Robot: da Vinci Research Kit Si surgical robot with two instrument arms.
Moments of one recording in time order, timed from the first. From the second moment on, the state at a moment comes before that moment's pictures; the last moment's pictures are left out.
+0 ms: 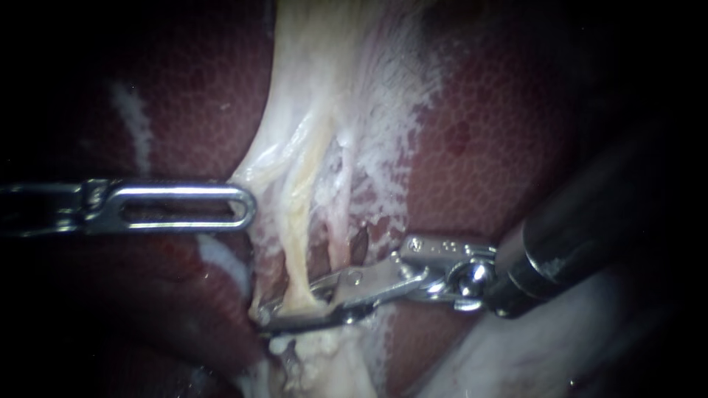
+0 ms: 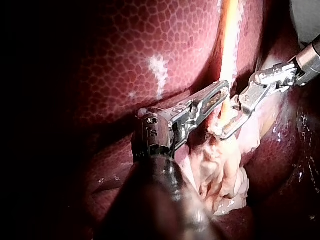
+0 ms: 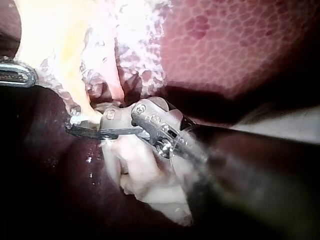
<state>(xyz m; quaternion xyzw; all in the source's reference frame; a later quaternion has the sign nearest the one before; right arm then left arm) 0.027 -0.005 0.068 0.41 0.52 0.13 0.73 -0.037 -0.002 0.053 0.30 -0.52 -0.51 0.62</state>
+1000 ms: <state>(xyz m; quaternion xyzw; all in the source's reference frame) 0.024 -0.004 0.067 0.32 0.57 0.05 0.75 -0.037 -0.002 0.053 0.30 -0.52 -0.51 0.62</state>
